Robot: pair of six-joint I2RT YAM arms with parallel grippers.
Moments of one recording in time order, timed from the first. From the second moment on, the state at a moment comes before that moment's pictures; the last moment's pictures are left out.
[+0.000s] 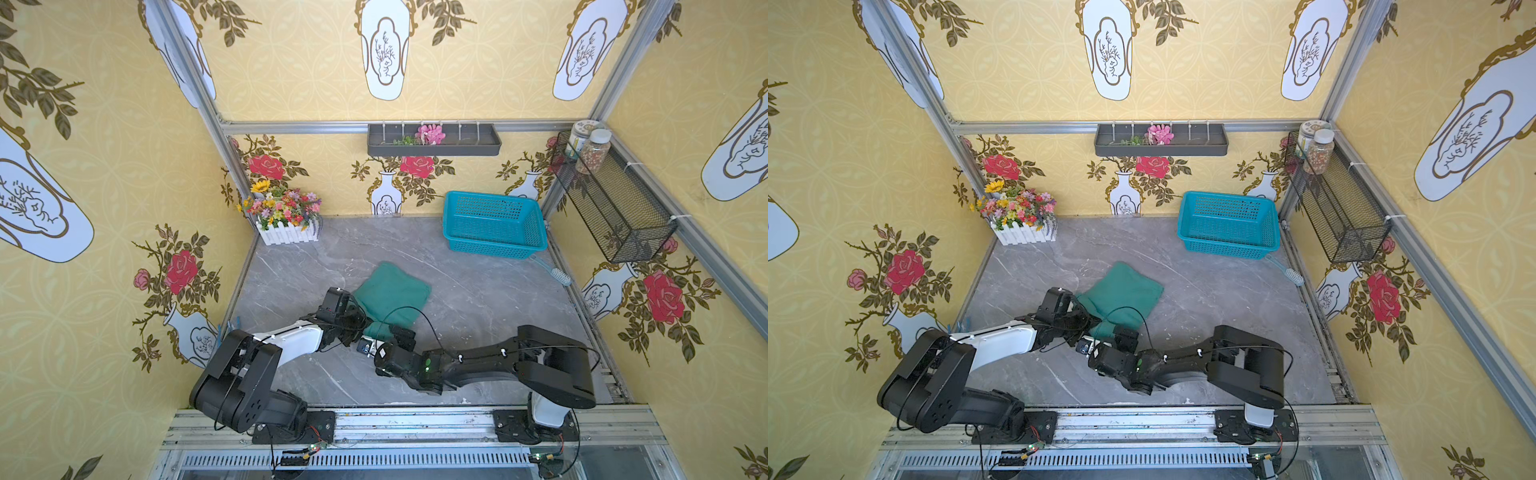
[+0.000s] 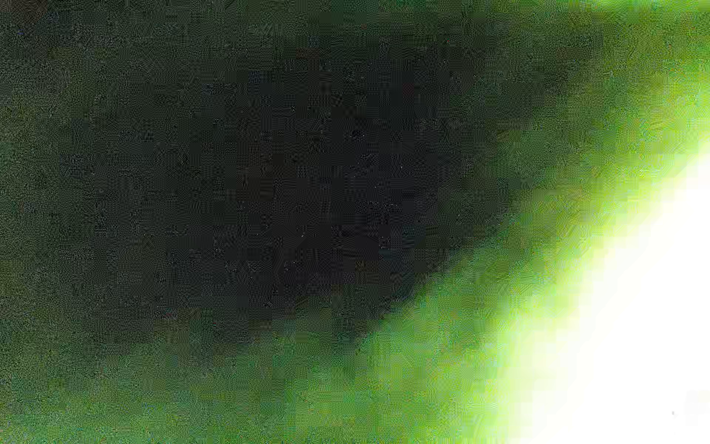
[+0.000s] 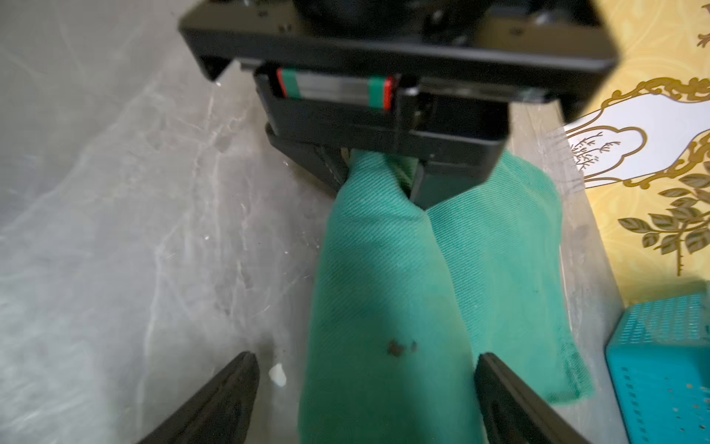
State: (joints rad) left arm -0.41 1.43 0.50 -0.03 0.33 -1.29; right arm 1.28 1.82 0.89 0.08 0.60 -0.28
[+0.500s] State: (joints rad) left arm -0.41 1.40 0.48 -0.03 0.32 -1.32; right arm 1.25 1.90 0.87 0.22 0.64 -0.25
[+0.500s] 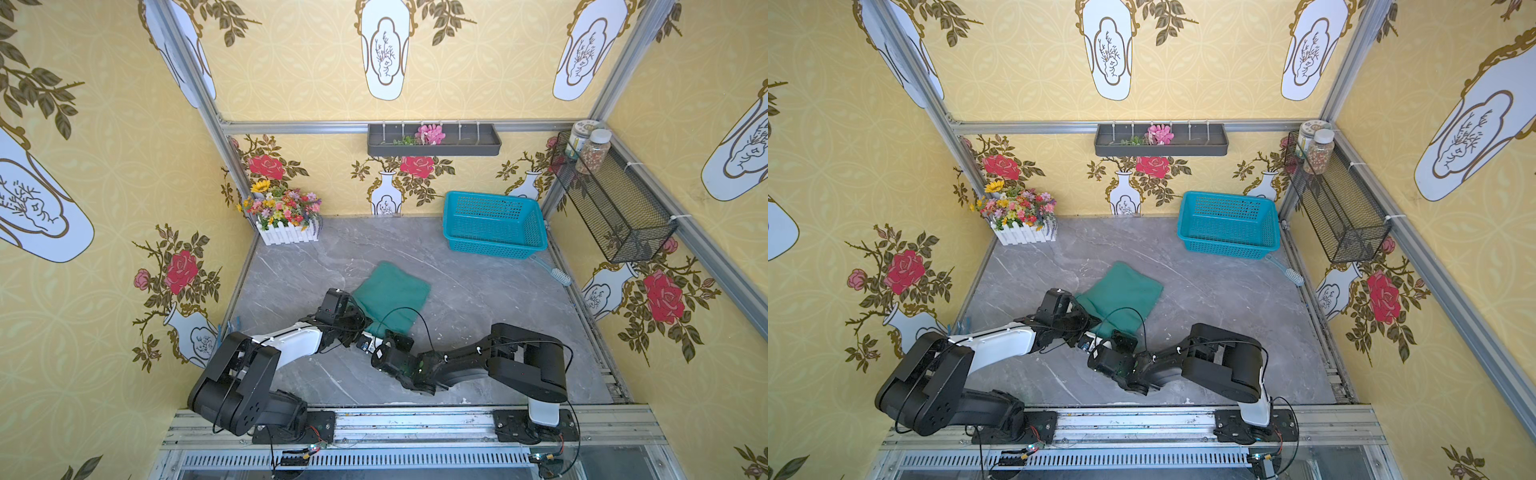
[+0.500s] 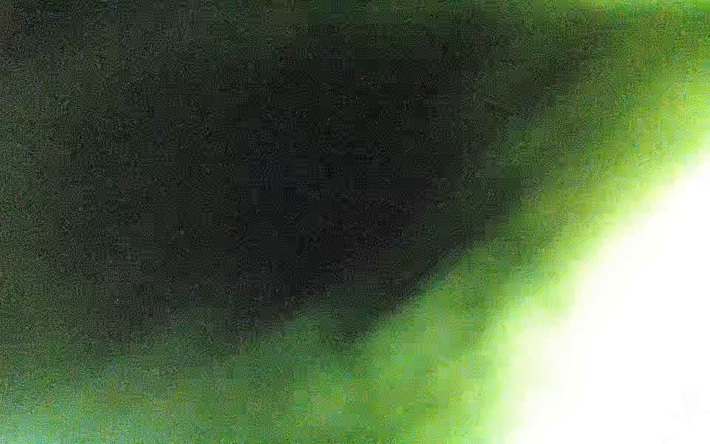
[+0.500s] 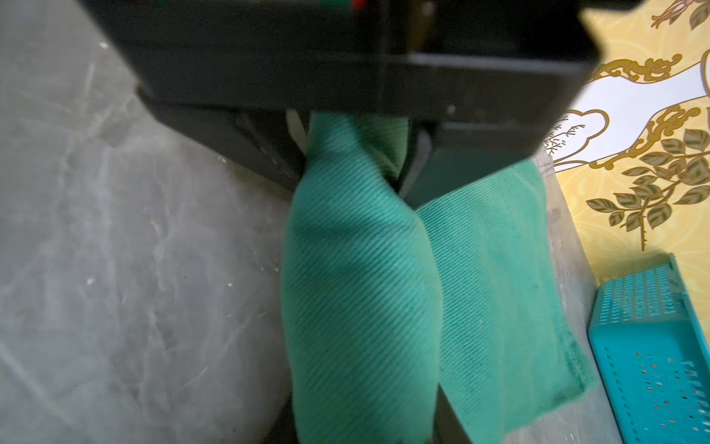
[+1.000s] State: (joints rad) left arm -0.41 1.19 0.48 -0.13 0.26 -1.34; right arm 0.96 1.79 0.85 0.15 -0.08 0.03
